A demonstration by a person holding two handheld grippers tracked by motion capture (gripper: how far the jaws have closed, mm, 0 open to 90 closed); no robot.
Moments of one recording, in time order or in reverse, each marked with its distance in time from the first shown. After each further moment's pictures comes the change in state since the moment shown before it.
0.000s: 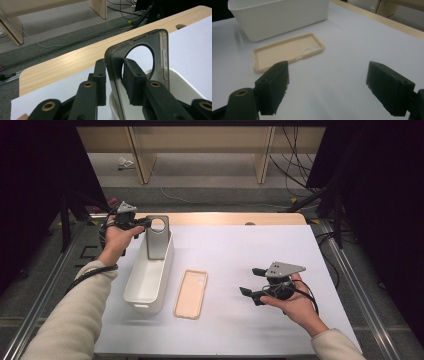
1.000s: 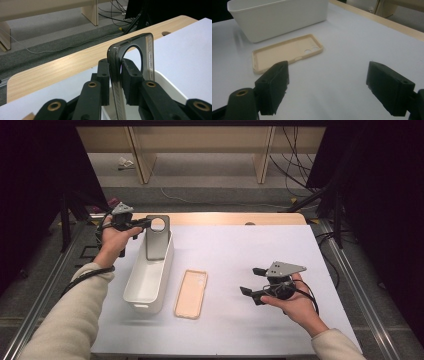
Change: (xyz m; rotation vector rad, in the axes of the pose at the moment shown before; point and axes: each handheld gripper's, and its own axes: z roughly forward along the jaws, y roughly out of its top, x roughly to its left) left arm 0.002 -0.004 -0.009 -0.051 -0.077 -0.013; right arm -0.001 0.000 -0.001 -0.006 -0.005 0.004
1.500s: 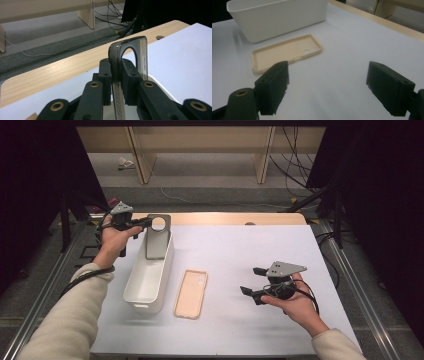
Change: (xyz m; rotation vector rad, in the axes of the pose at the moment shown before) left arm -0.003 0.002 -0.003 -0.029 -0.032 -0.008; right arm 0.000 0.000 -0.001 -0.002 -0.003 0.001
